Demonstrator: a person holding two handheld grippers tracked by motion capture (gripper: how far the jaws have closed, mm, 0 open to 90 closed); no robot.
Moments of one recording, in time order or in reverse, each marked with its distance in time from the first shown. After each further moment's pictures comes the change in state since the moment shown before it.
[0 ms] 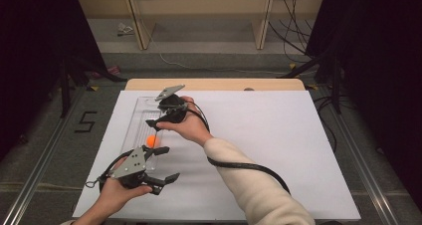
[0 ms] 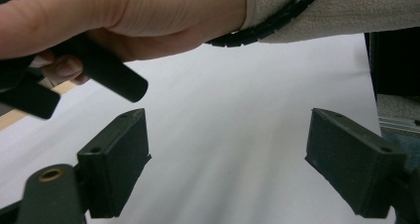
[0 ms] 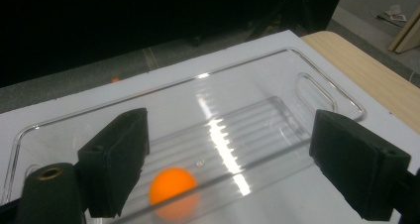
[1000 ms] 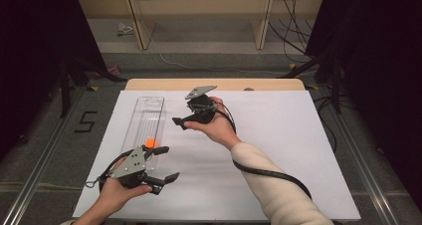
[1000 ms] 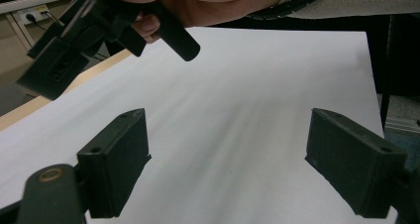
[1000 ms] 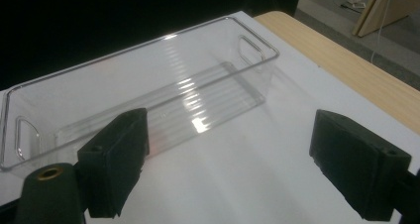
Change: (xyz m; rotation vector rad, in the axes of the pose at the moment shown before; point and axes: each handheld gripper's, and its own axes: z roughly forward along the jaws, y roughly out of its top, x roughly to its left) left arm 0.001 0.000 0.000 0.003 0.006 0.000; right arm -0.027 -0.037 -0.064 -0.010 -0.082 0.066
